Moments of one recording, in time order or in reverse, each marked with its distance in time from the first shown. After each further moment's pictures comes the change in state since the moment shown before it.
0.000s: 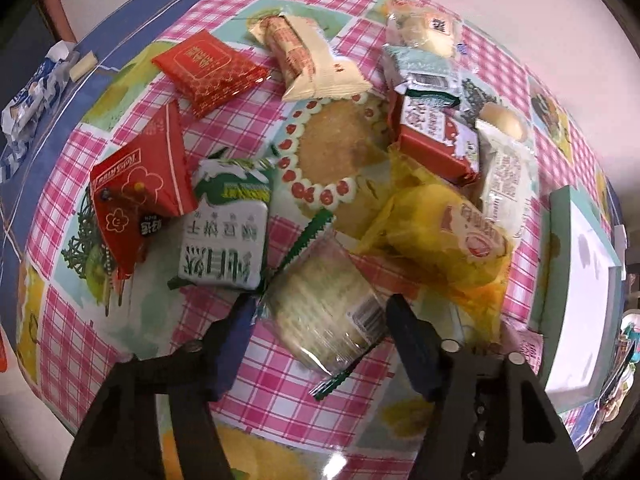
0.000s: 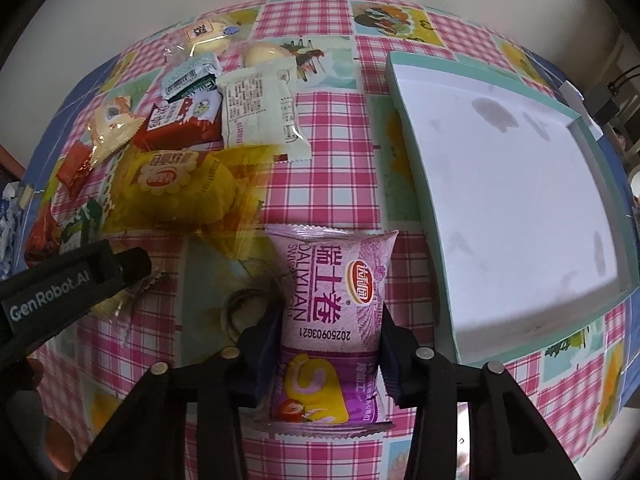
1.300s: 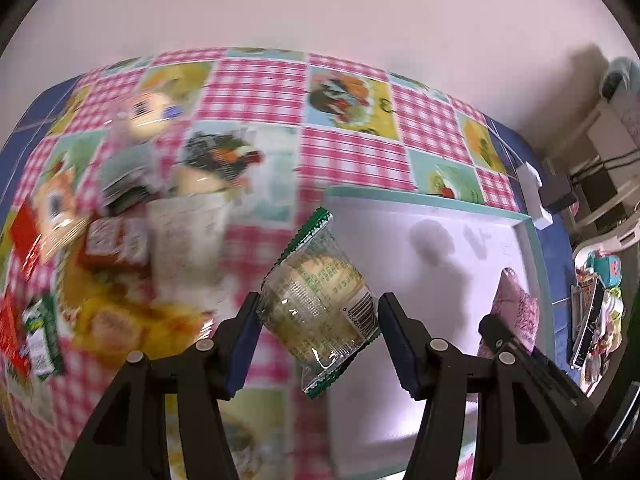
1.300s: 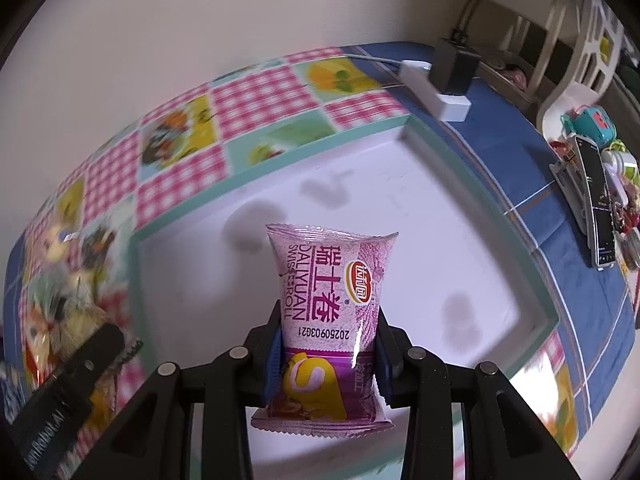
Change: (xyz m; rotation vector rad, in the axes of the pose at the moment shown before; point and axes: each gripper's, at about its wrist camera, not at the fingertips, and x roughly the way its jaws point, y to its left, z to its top) left arm -0.053 -0.193 -0.006 0.361 -0.124 -0.194; right arm -0.046 -0.206 0.077 0.431 -0.129 -0.150
